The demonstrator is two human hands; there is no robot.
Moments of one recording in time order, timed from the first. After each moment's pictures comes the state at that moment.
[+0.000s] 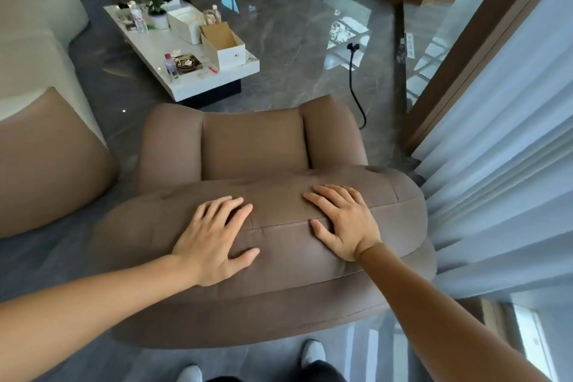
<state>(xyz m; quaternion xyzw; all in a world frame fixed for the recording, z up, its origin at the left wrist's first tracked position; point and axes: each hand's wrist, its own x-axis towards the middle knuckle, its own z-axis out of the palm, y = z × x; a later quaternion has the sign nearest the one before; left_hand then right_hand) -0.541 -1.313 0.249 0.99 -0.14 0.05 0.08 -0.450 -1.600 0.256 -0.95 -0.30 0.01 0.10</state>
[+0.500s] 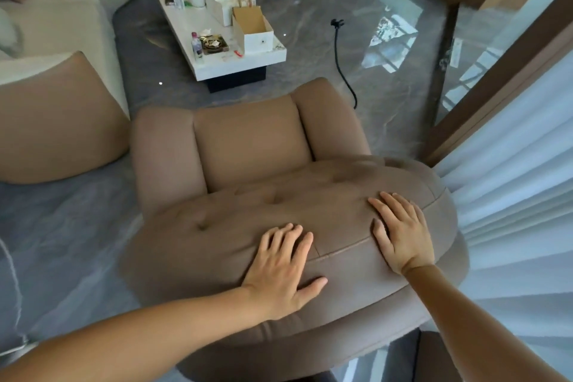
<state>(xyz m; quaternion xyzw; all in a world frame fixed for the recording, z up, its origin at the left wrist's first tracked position) -0.549 -1.483 0.216 0.98 -0.12 0.02 0.13 -0.423 -1.735 0.231 -0.98 -0.19 -0.04 0.09</state>
